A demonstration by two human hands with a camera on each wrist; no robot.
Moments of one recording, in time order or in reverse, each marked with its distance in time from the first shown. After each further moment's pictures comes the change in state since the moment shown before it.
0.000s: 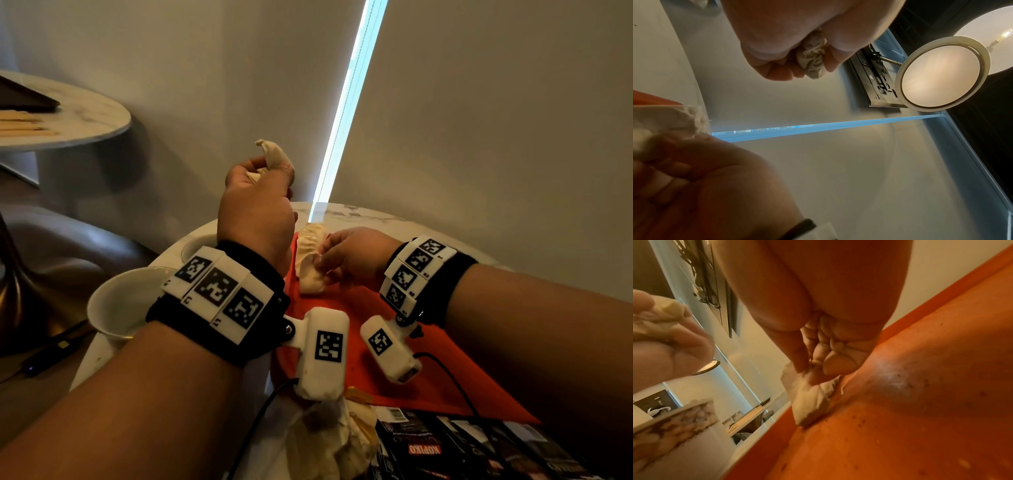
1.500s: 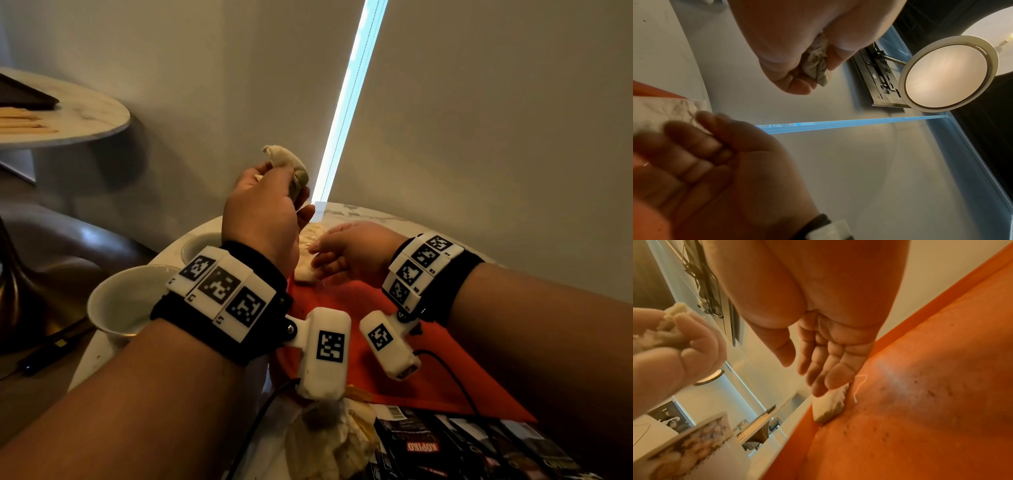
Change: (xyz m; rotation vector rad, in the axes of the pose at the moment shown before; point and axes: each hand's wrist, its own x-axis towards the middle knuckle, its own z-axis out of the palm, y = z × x) left_hand -0.006 -0.001 0.006 -0.209 -0.057 -0.095; right_hand -0.018 -0.016 0.000 0.200 -0.076 0.034
